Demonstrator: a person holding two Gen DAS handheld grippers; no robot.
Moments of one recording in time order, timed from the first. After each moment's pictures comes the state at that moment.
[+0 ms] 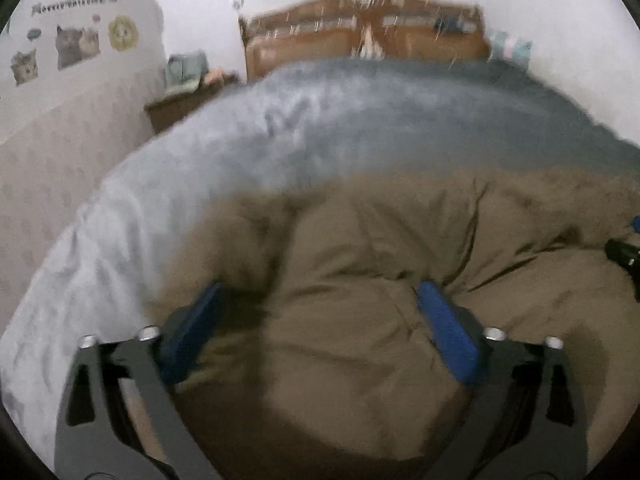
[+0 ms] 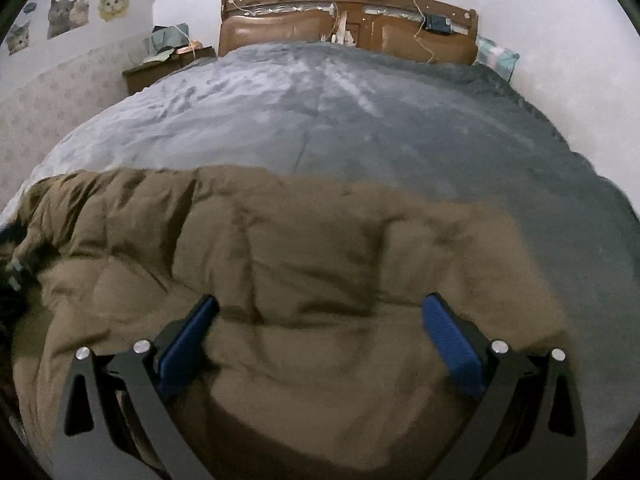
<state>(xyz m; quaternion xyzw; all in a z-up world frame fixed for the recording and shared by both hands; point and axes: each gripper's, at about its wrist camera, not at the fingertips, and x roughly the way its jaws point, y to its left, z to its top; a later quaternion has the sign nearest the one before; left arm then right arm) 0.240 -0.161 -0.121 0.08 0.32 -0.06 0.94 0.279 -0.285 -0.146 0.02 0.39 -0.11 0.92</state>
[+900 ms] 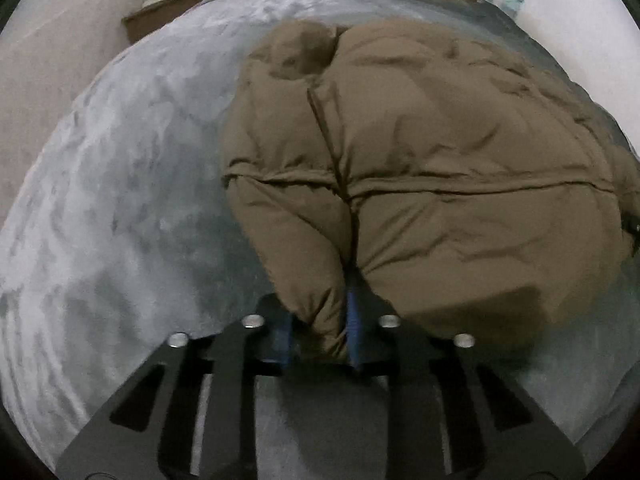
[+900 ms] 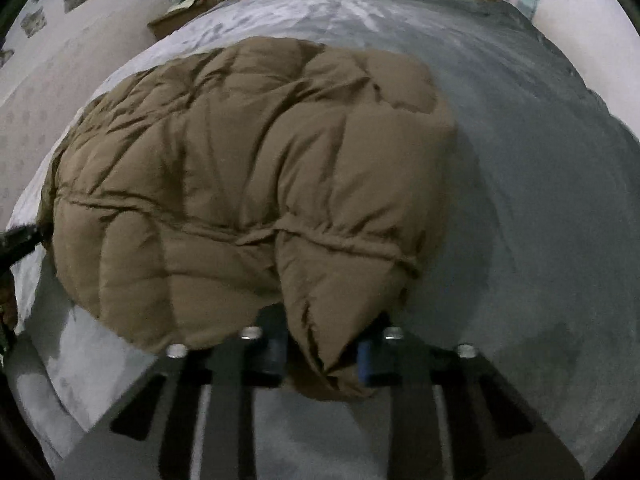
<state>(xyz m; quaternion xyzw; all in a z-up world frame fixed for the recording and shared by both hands) 0.173 -0.113 -0.154 0.04 0.49 -0.10 0.86 0.149 -0.310 -0.156 0.04 0.51 -0.04 0.86</state>
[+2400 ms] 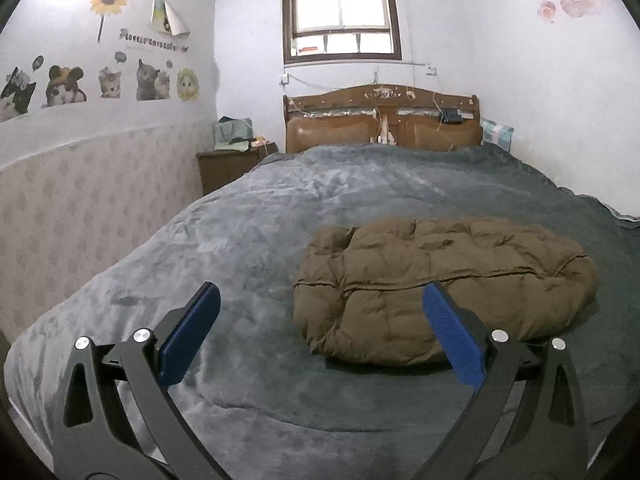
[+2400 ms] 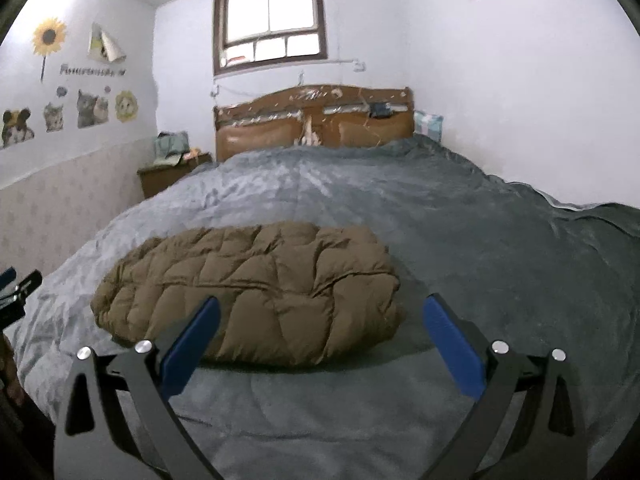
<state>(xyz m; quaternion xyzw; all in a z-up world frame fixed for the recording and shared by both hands) -0.071 -0.099 -0.033 0.03 0.19 -0.02 0.98 -0.095 -0.199 -0.049 0.06 0.20 -0.16 0.96</state>
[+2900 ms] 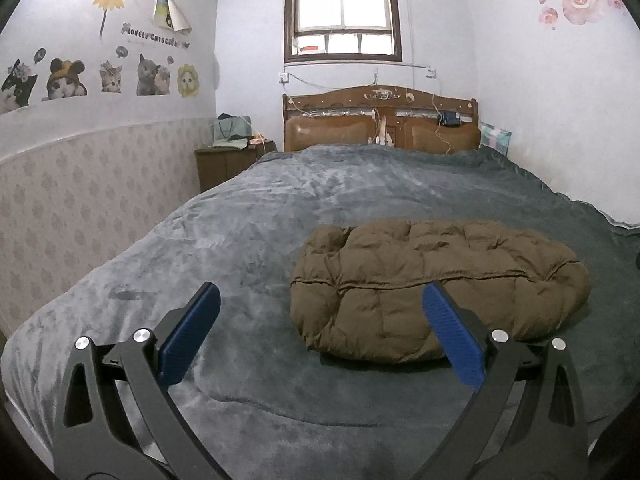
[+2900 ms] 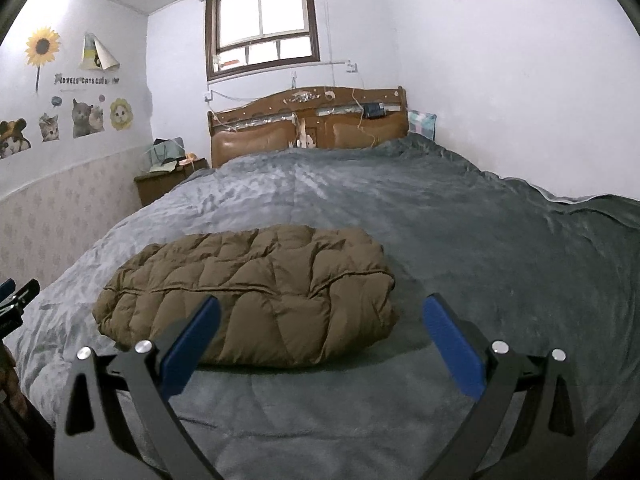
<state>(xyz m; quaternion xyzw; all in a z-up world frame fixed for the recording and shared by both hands) -0.079 -0.096 -0.029 0.02 0.20 -0.03 0.98 -0.099 -0.199 -0.047 0.07 0.20 -0.17 0.96</state>
